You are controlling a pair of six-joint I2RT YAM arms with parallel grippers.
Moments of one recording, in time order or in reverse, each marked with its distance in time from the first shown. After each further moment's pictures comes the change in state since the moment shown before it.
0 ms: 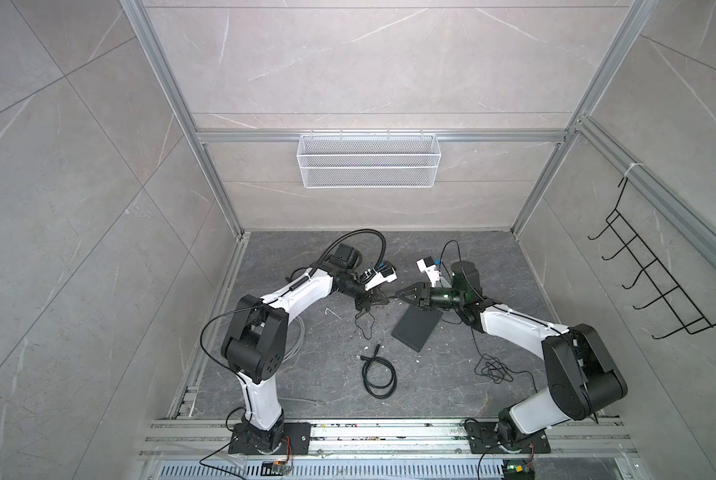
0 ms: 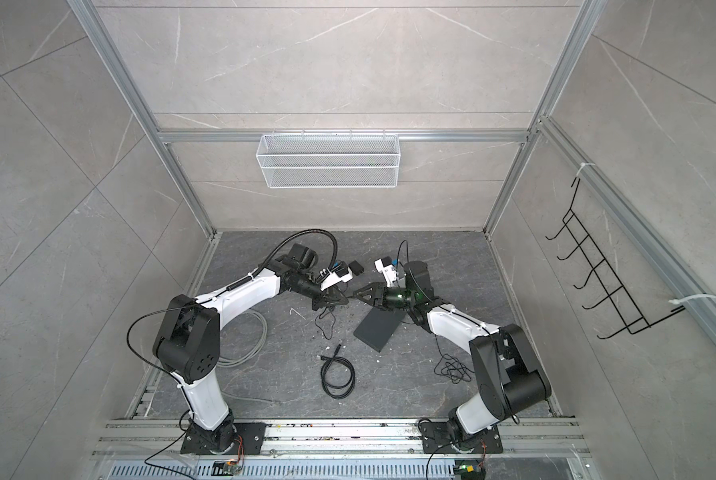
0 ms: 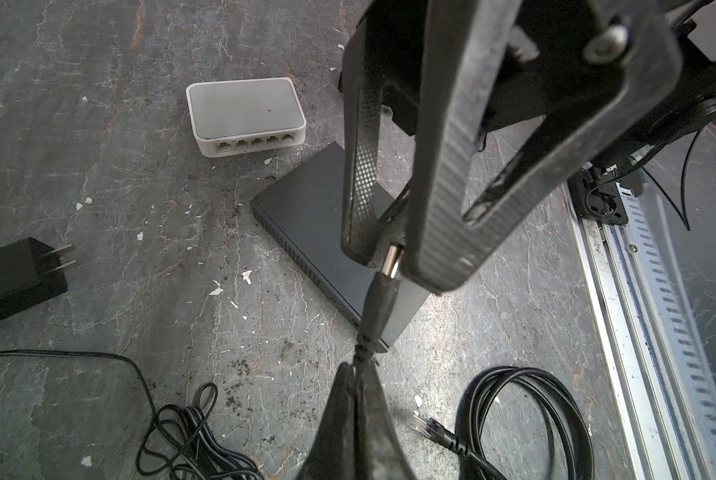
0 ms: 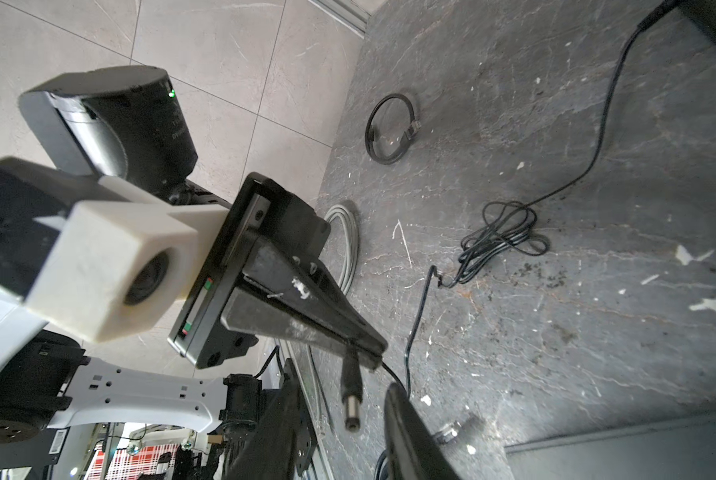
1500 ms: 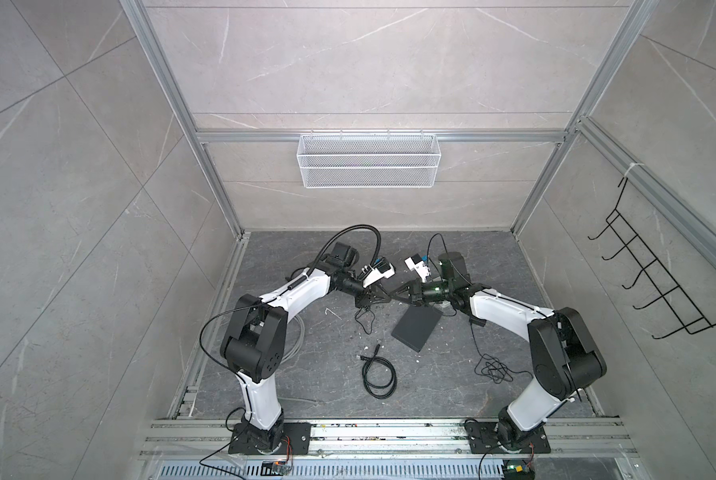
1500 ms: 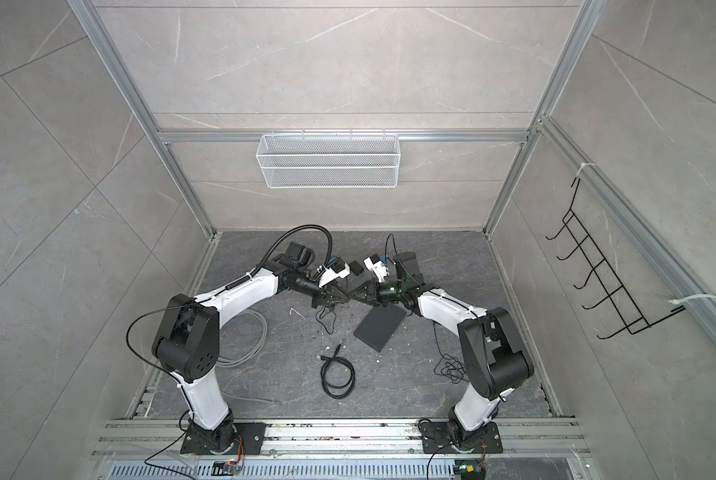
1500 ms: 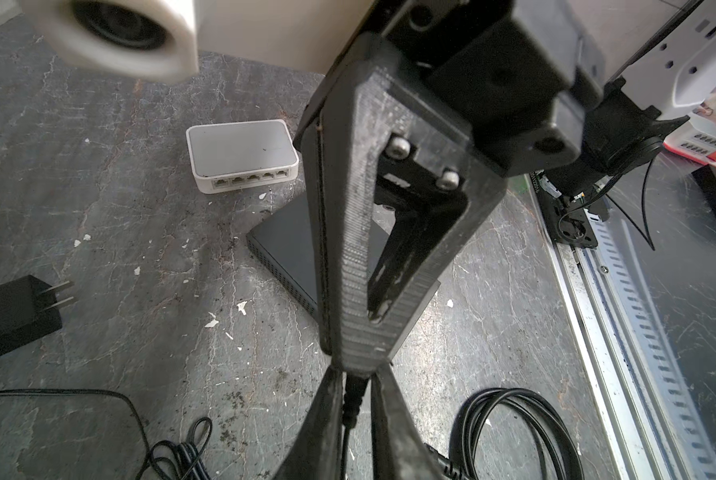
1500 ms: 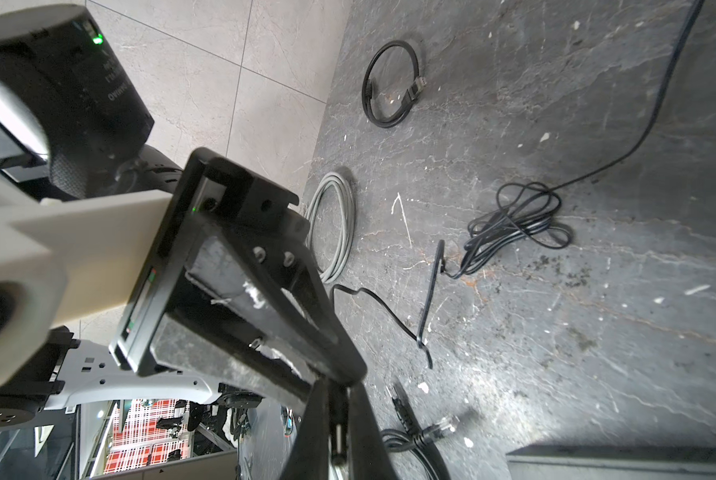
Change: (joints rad) left arm 0.025 0.002 -0.013 0.067 0.114 -0.031; right arm 0.016 0.138 0.185 -0.229 -0.085 -0.126
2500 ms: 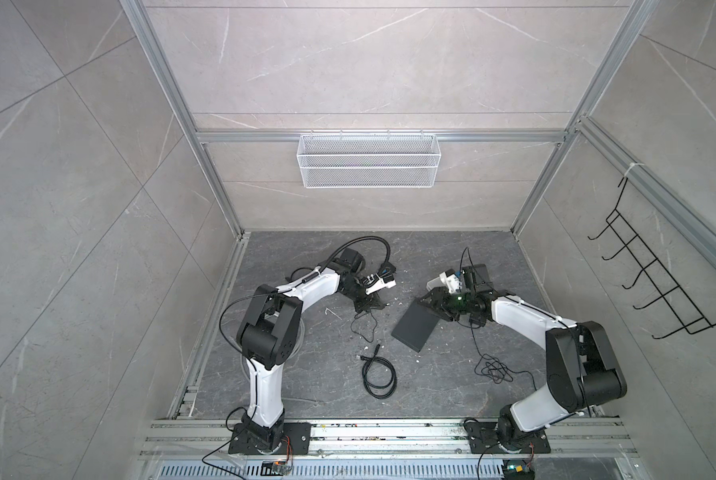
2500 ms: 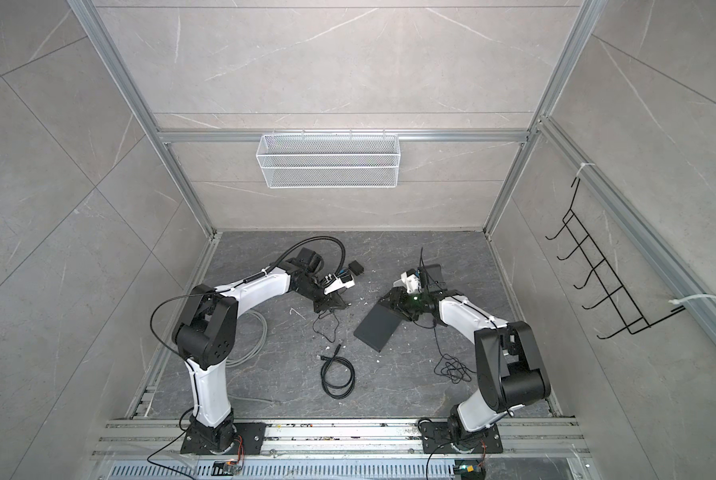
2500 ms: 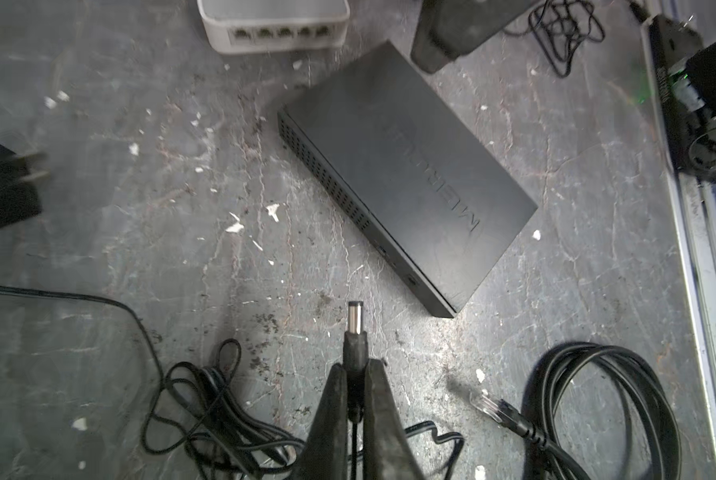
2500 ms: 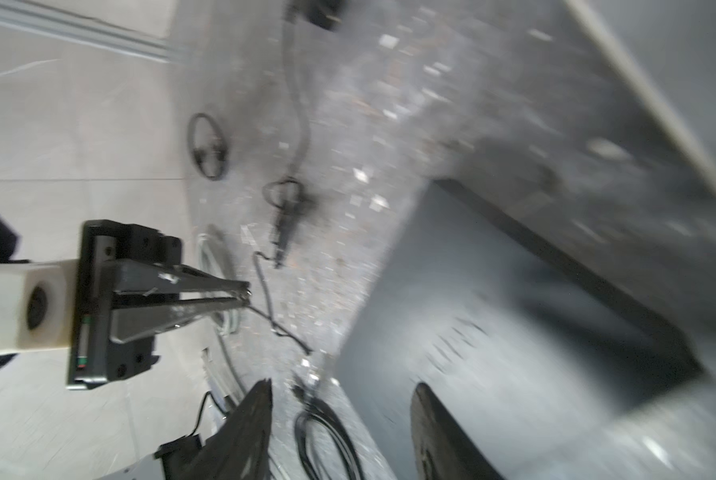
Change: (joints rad) left arm -0.043 0.157 0.070 -0.119 -0.278 0.079; right arm -0.180 -0.134 -0.143 -0.340 0.314 0.007
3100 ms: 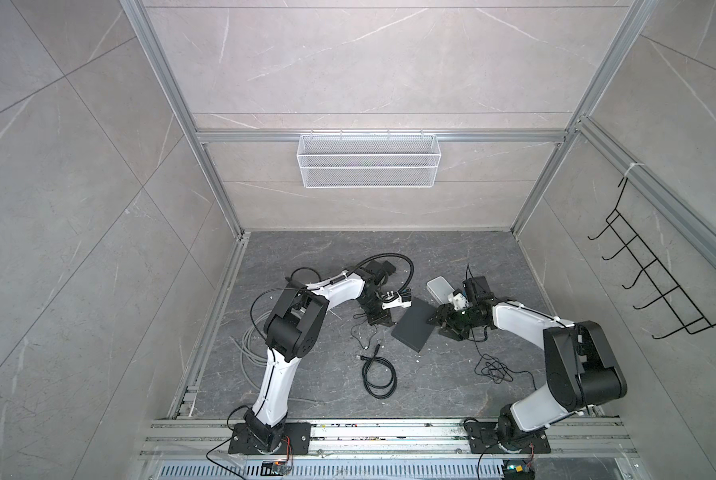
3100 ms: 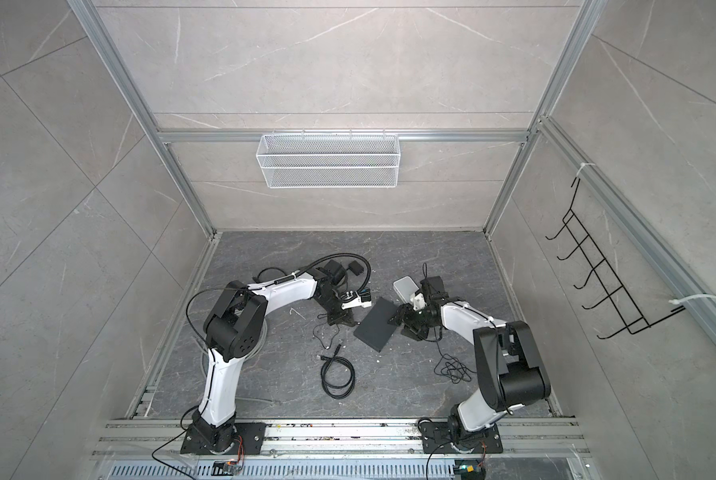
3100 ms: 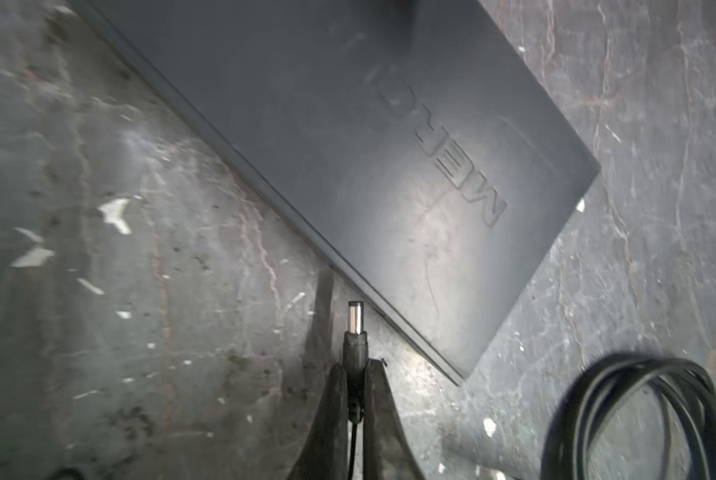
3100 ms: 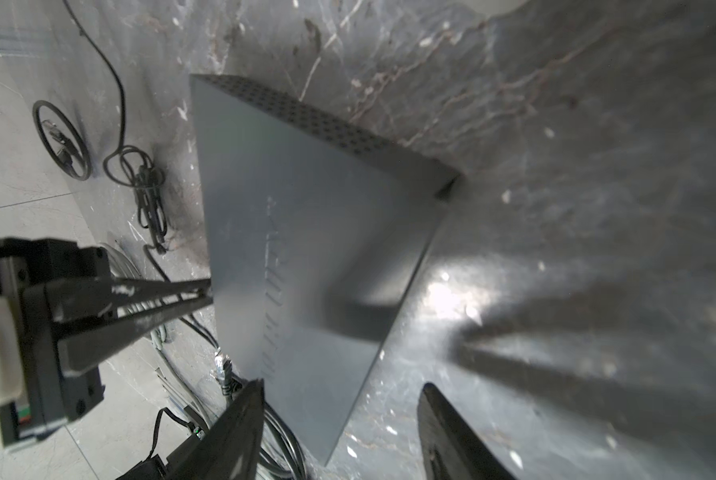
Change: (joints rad) left arm -0.126 0.152 0.123 -0.148 -0.122 0.032; right arm -0.019 0.054 -0.045 -0.114 0.076 -0.002
